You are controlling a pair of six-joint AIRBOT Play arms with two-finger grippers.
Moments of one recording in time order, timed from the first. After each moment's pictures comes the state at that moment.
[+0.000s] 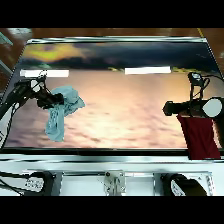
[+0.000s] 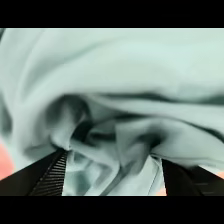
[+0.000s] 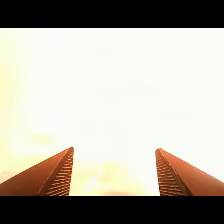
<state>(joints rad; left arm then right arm) 0.01 -1.60 1.27 1.48 -1.01 -1.79 0.00 -0.92 0.93 -1.41 1.10 1.56</state>
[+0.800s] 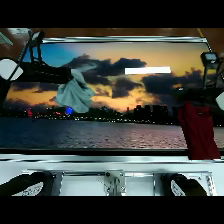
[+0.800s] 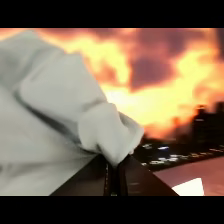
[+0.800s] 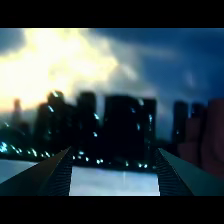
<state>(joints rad) -0.30 -1.22 1.46 1.25 -1.01 -1.63 0.00 -0.92 1.13 -1.53 1.08 1.48</state>
